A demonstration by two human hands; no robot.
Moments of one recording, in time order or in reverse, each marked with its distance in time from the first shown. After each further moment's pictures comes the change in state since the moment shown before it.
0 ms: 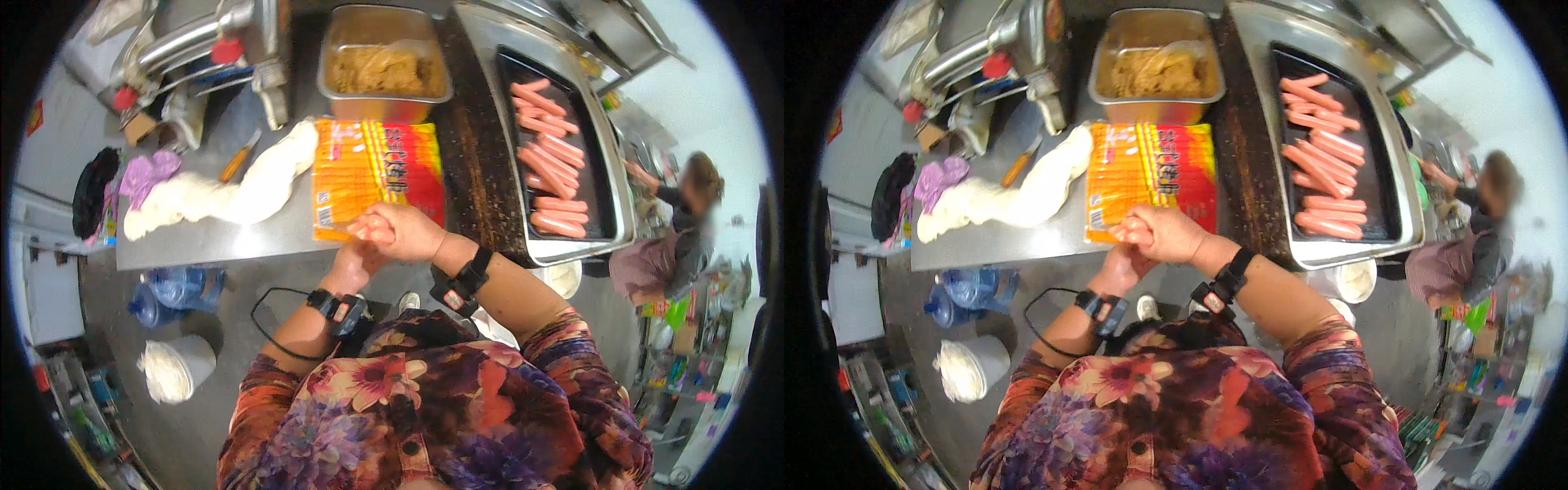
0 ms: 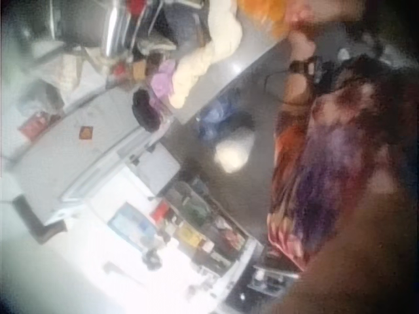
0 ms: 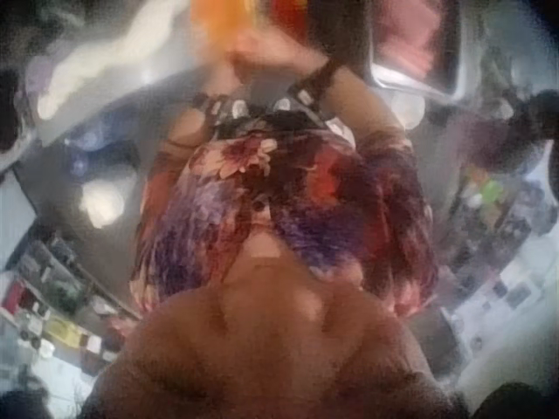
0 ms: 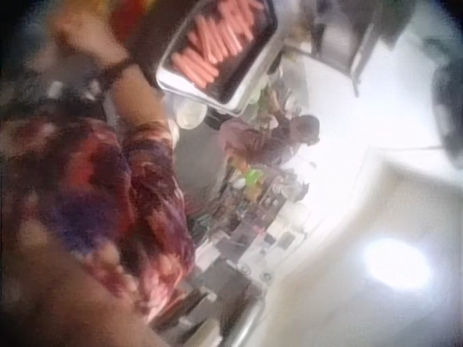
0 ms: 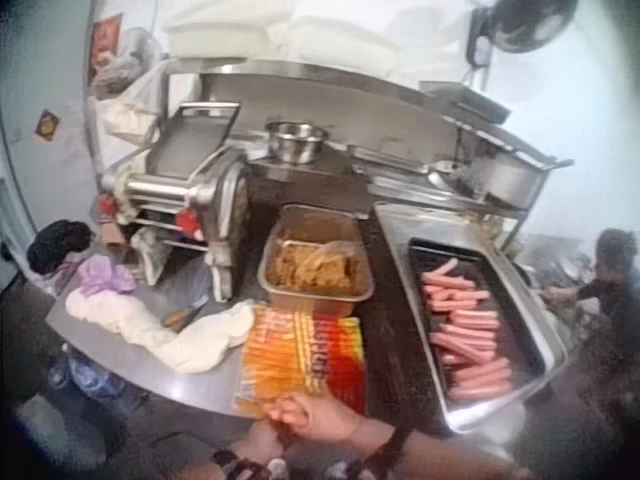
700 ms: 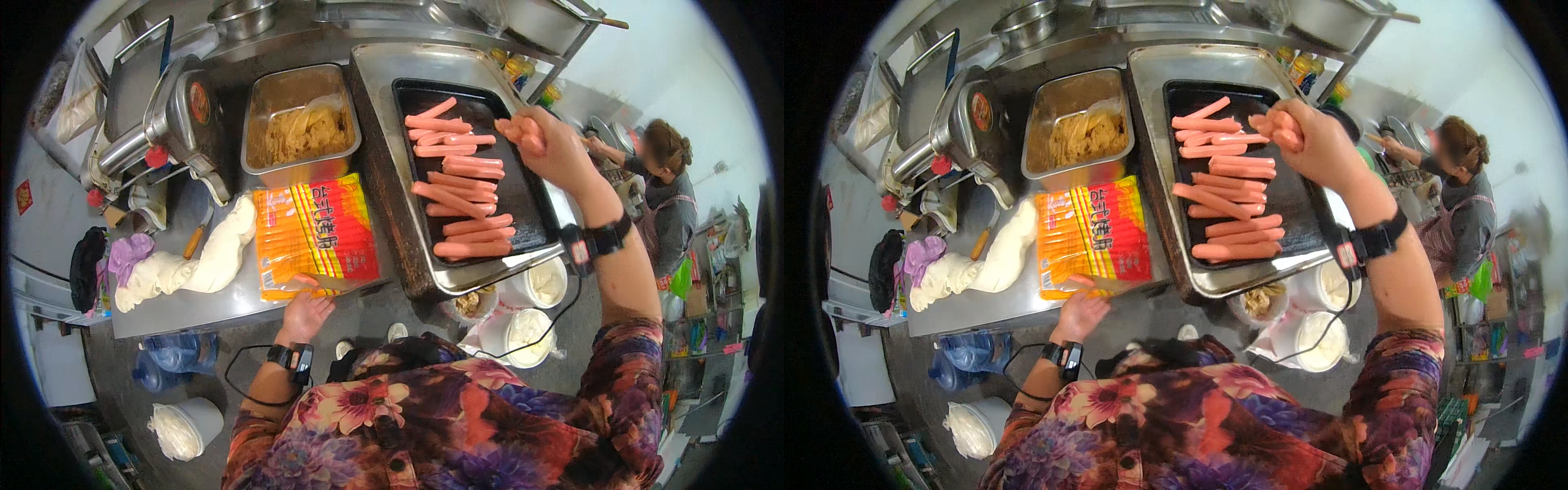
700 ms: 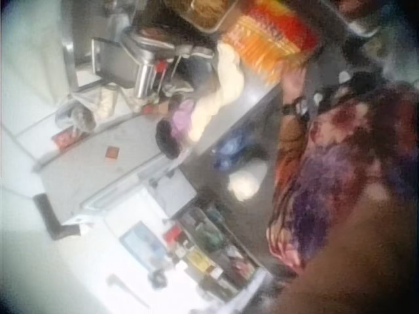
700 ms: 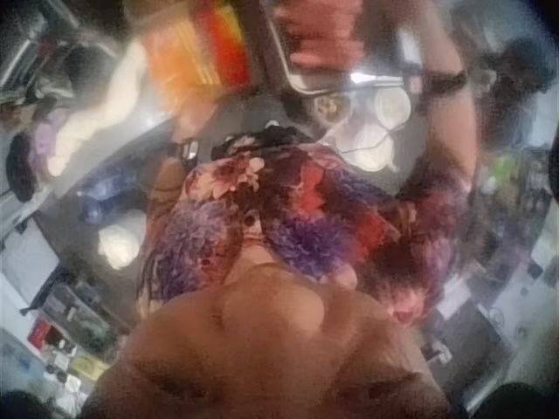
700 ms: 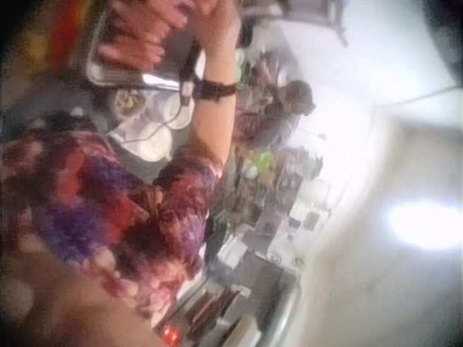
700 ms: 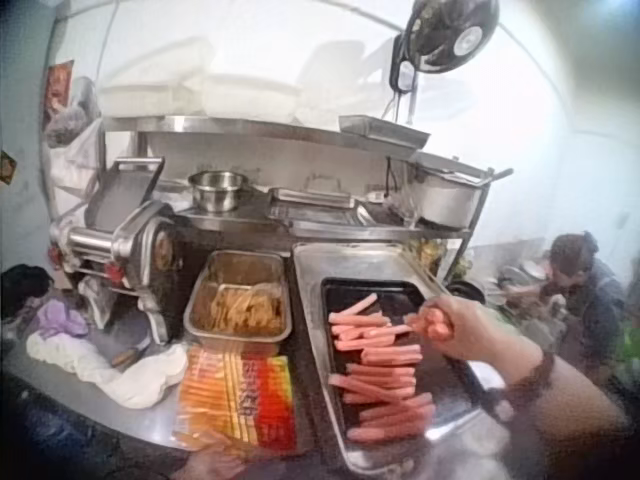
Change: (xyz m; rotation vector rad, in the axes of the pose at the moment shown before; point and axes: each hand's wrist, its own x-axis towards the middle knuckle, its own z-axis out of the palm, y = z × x) left_hand 0.001 0.005 -0.001 -0.040 0.412 -0.163; right_hand -0.151 -0.028 -0.324 -0.628 0.599 -0.018
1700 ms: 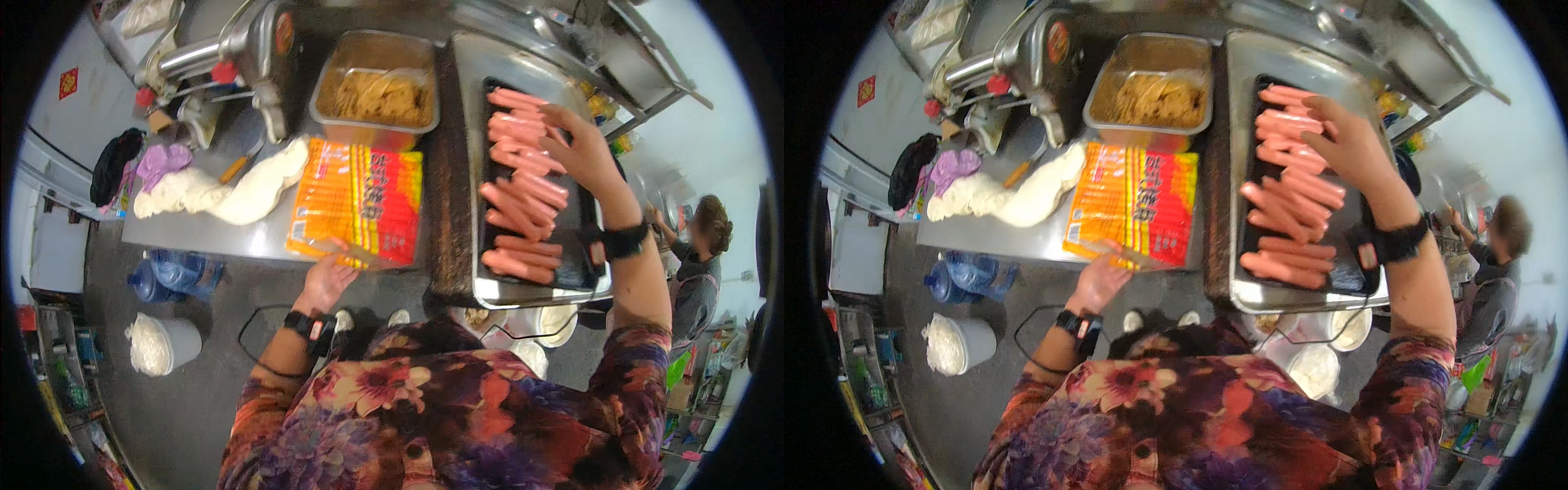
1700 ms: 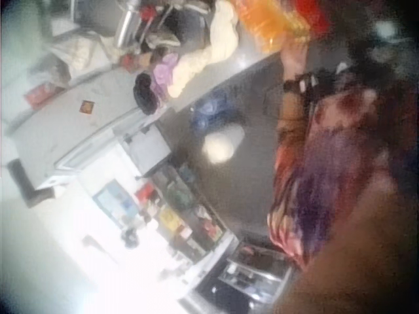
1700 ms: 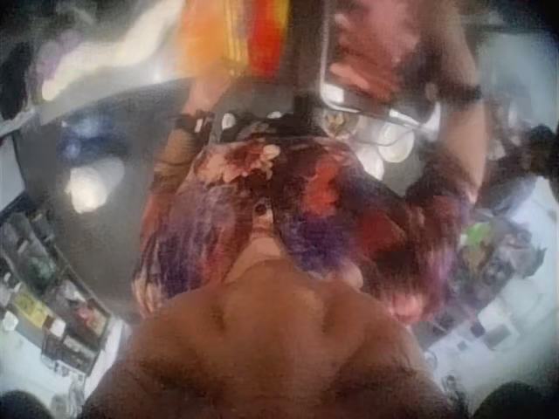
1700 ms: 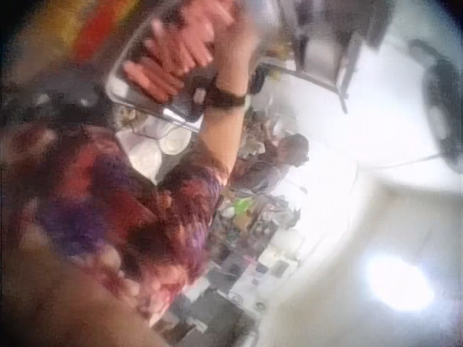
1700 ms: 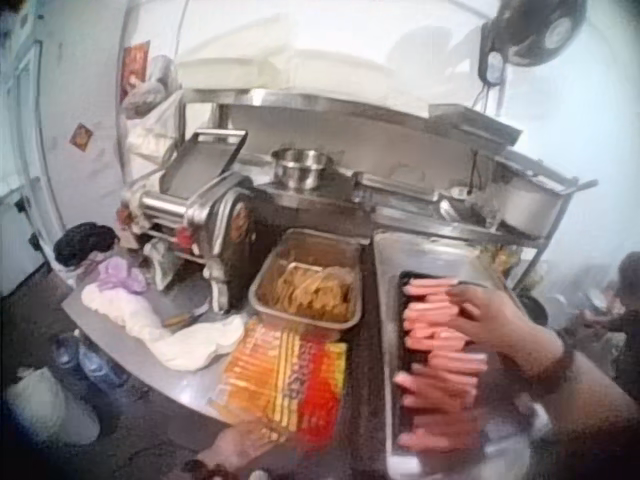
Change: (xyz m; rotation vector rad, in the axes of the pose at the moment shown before) left_hand -0.015 -0.021 0.015 -0.085 -0.001 0.219; right_hand 0.069 0.010 0.056 0.104 -0.176 -0.119
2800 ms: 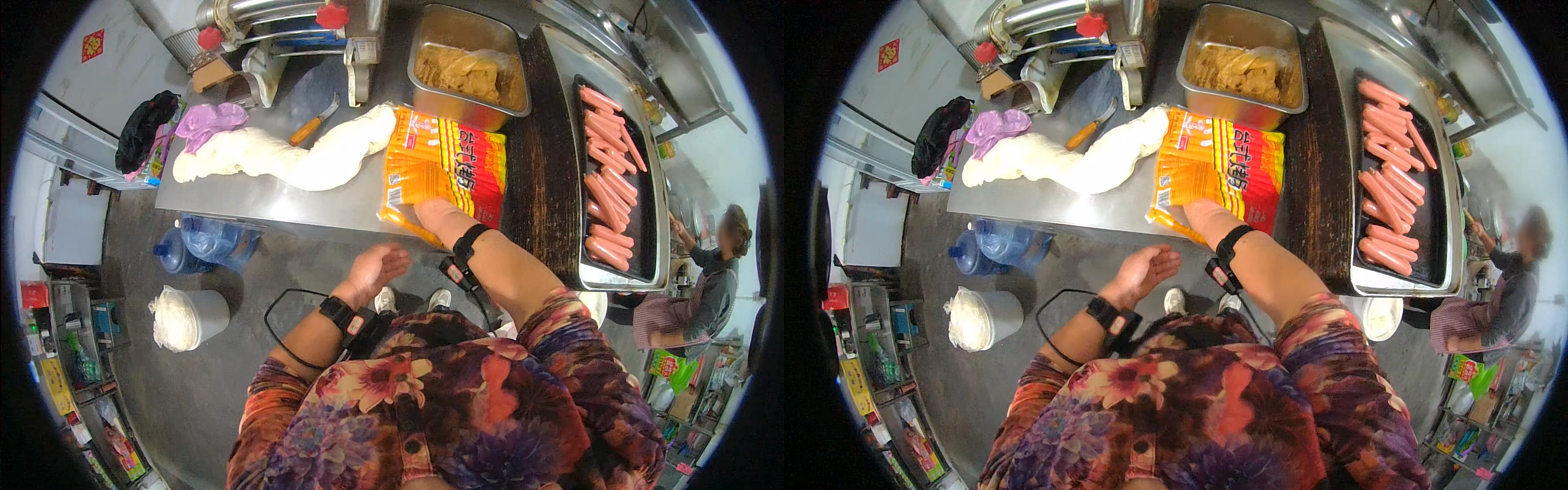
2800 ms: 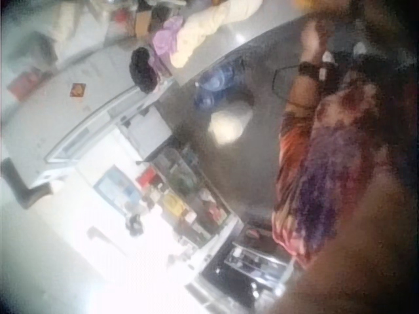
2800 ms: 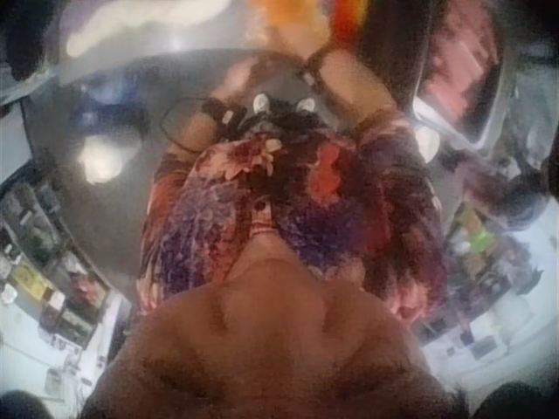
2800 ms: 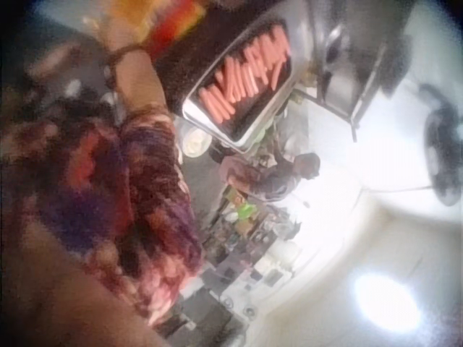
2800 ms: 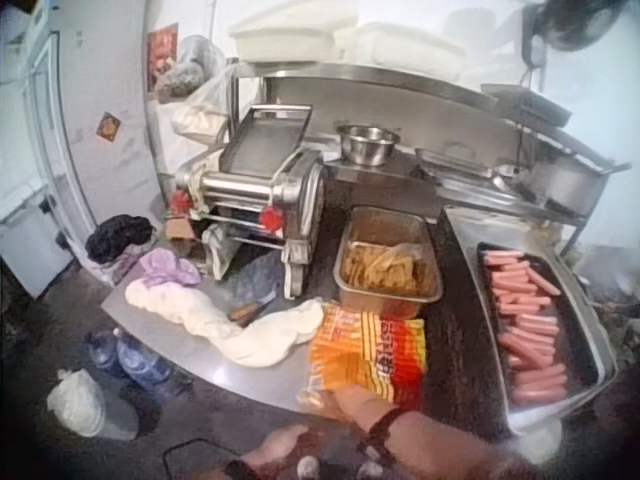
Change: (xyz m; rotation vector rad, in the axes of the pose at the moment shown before) left_hand -0.045 0.048 -0.063 0.253 -0.058 -0.096; right_hand -0.019 -0.142 0.418 -0.224 -0.892 0.025
